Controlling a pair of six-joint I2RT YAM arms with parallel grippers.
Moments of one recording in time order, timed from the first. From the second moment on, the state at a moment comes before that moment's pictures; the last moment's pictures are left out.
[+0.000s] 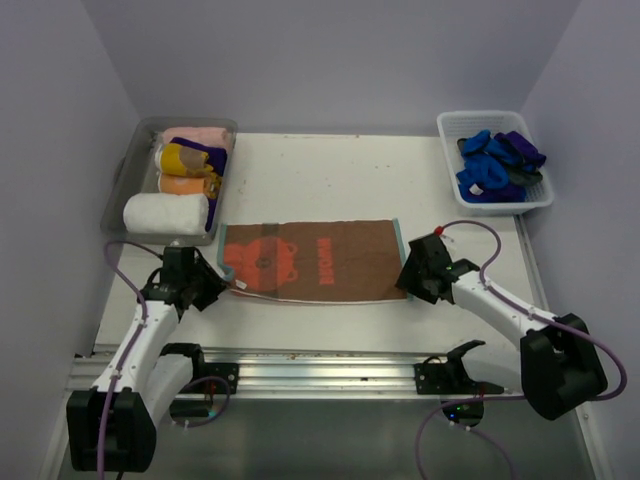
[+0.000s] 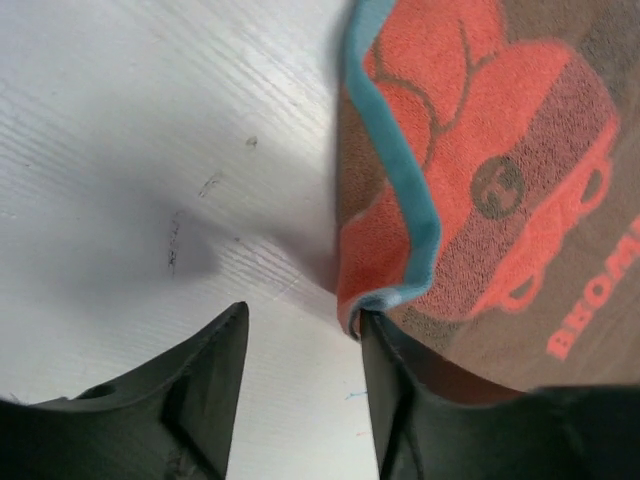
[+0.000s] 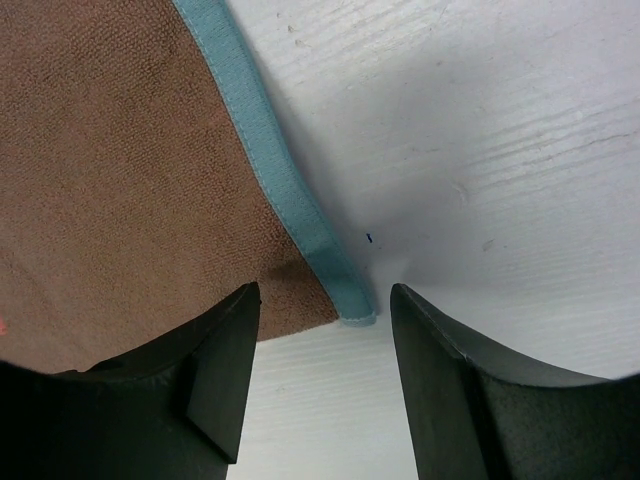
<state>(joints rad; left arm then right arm) -0.01 0.85 0.44 -0.57 0.06 -0.78 0.41 1.18 0.56 -0.49 0.20 0.84</state>
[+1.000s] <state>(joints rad) -0.01 0.81 0.38 -0.62 -0.08 -0.91 0.41 1.18 0.55 -0.46 0.19 0.84</state>
